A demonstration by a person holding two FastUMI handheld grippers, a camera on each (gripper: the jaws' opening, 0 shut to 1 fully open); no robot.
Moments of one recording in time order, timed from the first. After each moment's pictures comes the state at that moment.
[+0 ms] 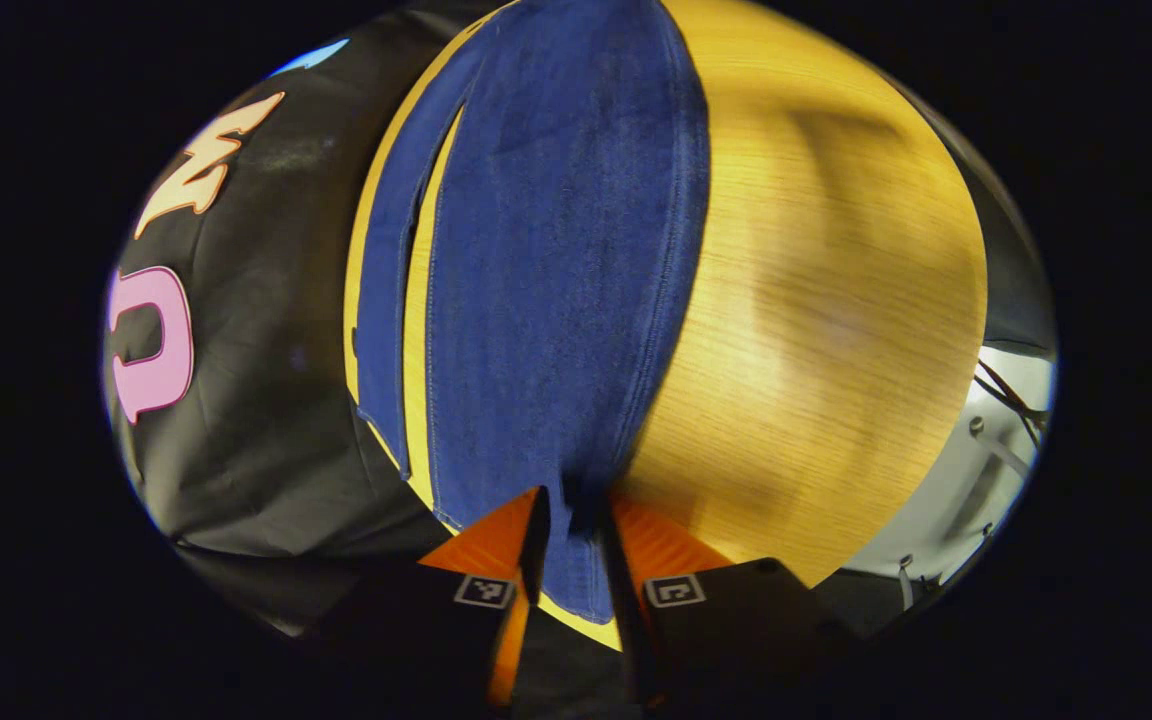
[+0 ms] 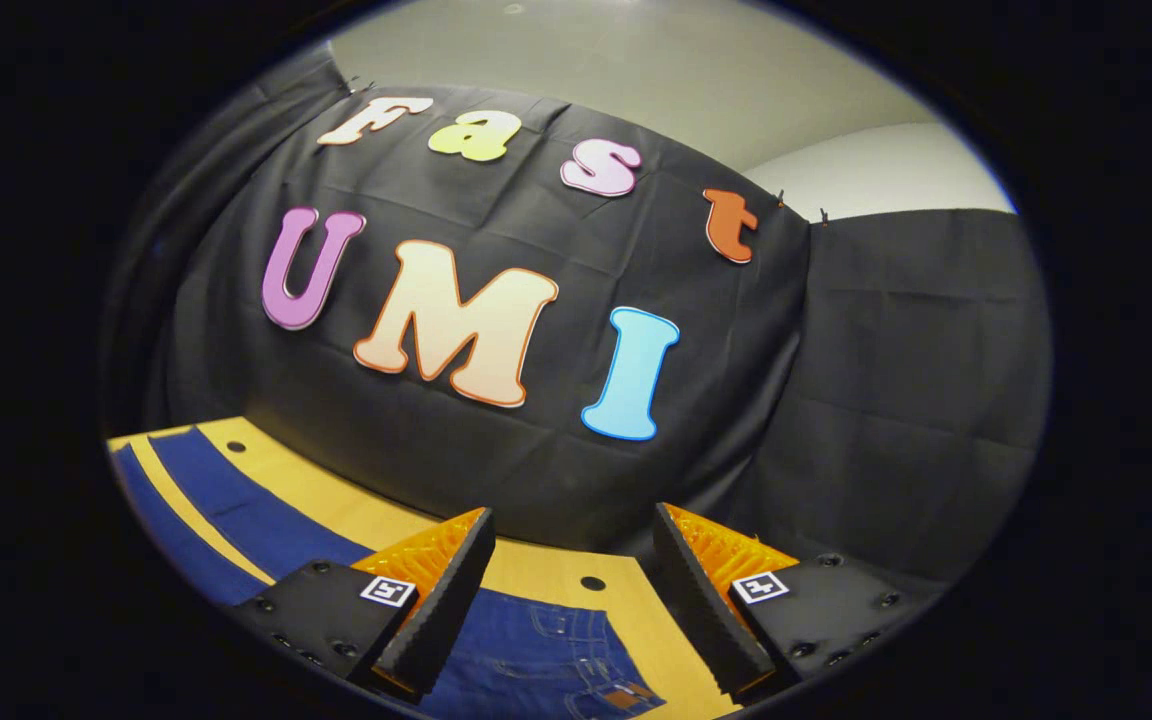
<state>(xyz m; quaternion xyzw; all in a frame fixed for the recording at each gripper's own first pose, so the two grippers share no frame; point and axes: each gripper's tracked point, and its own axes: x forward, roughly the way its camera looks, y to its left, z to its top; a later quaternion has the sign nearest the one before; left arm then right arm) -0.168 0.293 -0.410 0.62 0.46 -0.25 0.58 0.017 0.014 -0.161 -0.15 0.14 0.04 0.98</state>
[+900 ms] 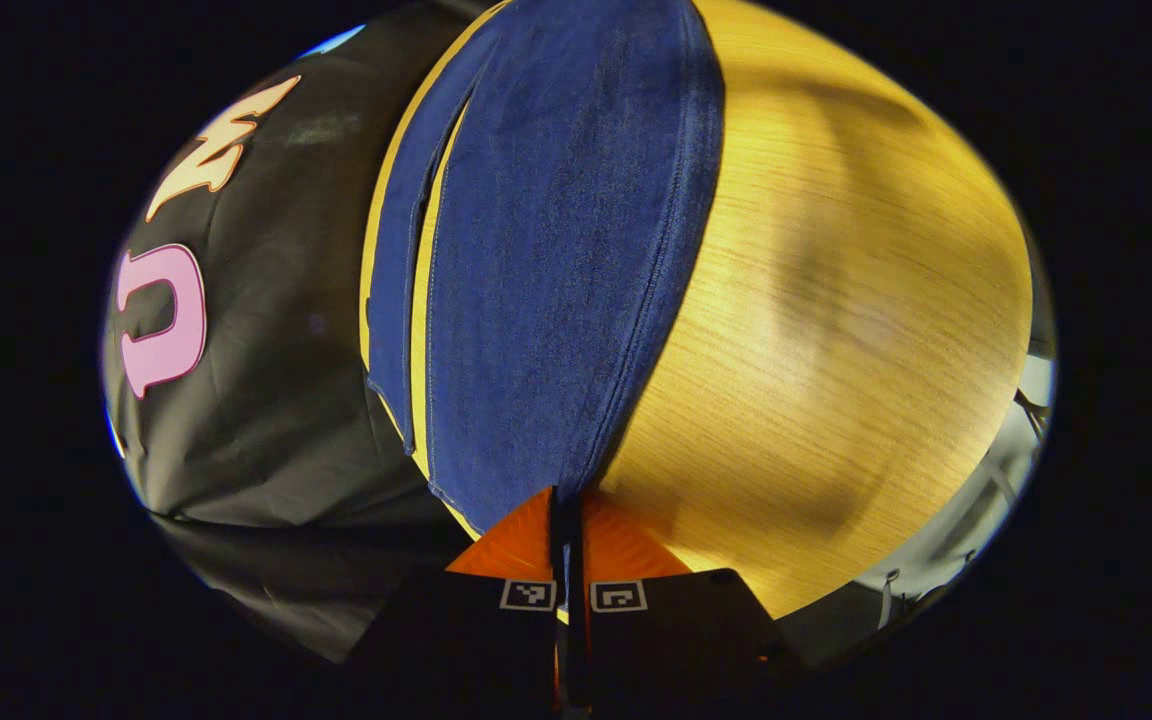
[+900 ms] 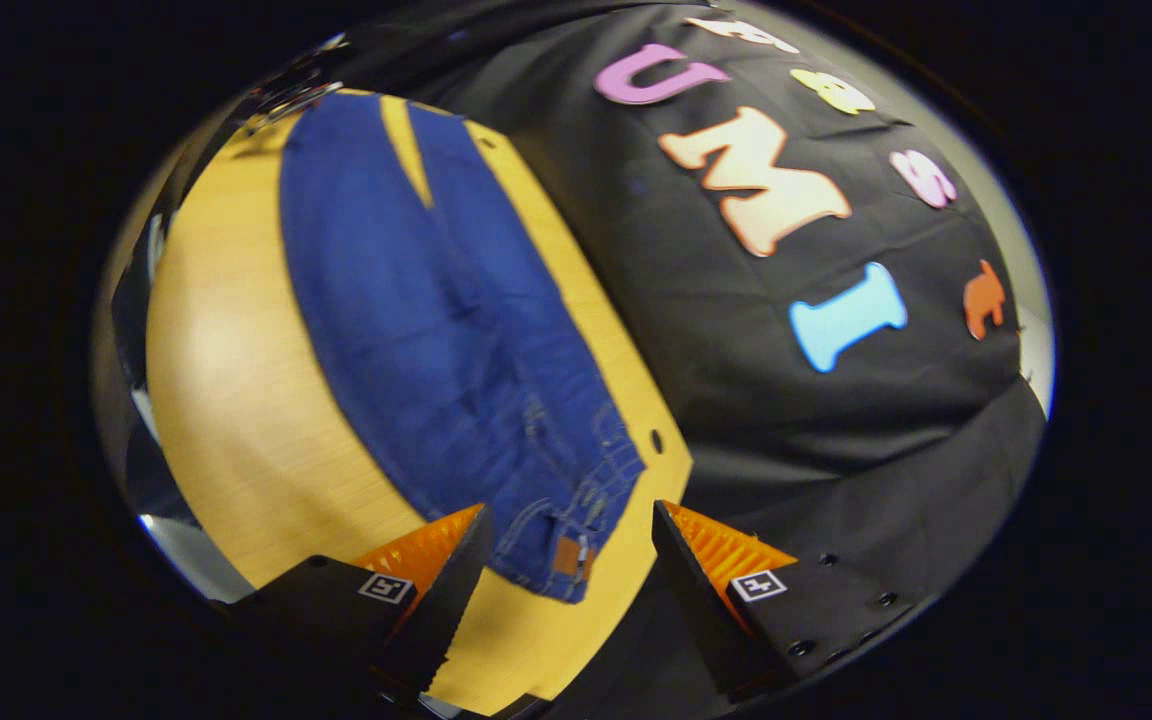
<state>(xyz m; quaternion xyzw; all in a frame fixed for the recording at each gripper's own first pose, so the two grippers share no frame) -0.177 0.295 -0.407 0.63 0.47 -0.18 0.59 -0.156 -0.047 -0.388 -0.48 0.30 0.33 0.76</state>
